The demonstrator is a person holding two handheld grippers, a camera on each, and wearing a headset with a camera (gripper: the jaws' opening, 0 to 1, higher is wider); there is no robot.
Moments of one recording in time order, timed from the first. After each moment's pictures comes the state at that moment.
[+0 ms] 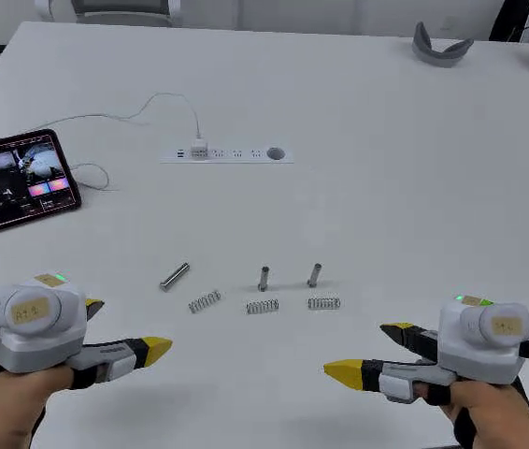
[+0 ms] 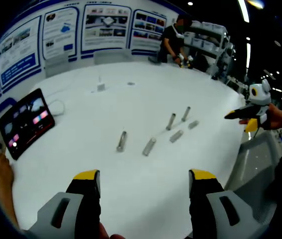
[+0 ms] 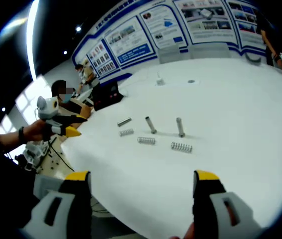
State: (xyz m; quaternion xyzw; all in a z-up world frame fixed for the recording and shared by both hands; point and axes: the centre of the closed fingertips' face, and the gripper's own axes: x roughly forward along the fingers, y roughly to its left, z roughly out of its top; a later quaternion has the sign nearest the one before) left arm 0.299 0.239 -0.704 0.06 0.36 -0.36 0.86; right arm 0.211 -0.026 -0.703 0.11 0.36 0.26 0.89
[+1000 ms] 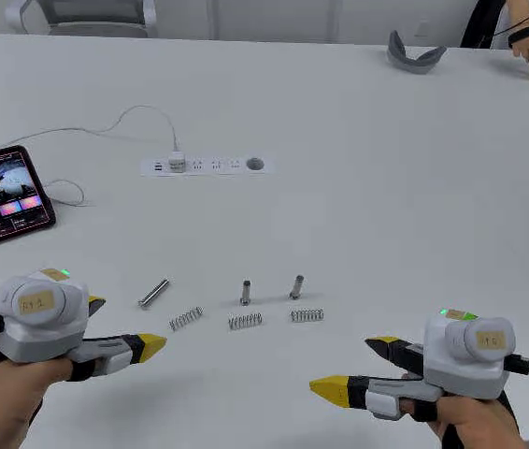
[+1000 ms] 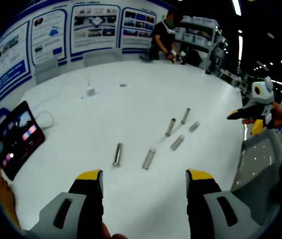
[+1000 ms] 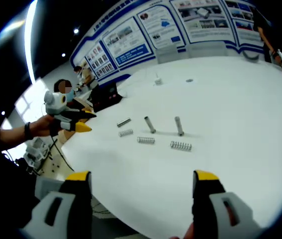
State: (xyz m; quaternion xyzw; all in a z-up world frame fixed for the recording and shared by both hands) left arm 0.330 0.210 -0.710 0.09 0.36 -0.39 0.84; right arm 0.210 -0.027 -0.703 0.12 0.36 0.25 0.89
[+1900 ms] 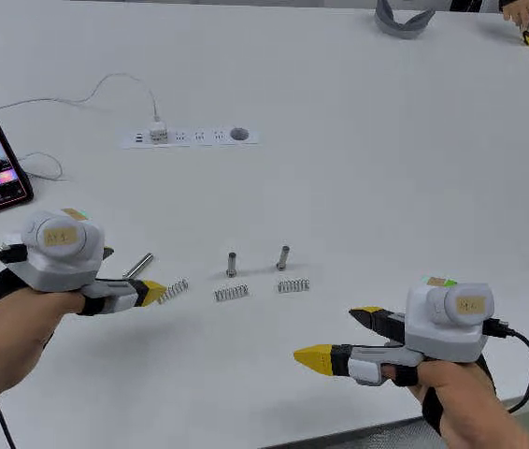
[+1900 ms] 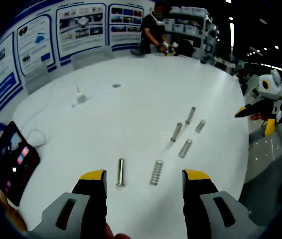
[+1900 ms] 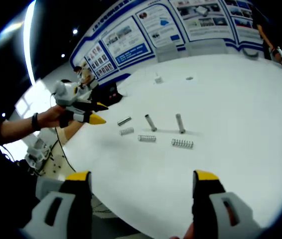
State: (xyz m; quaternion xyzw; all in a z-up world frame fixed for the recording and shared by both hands) left arm 0.363 0.179 -0.715 0.14 0.36 -0.41 0.83; right arm 0.208 -0.024 -0.708 0.13 0.36 0.25 0.89
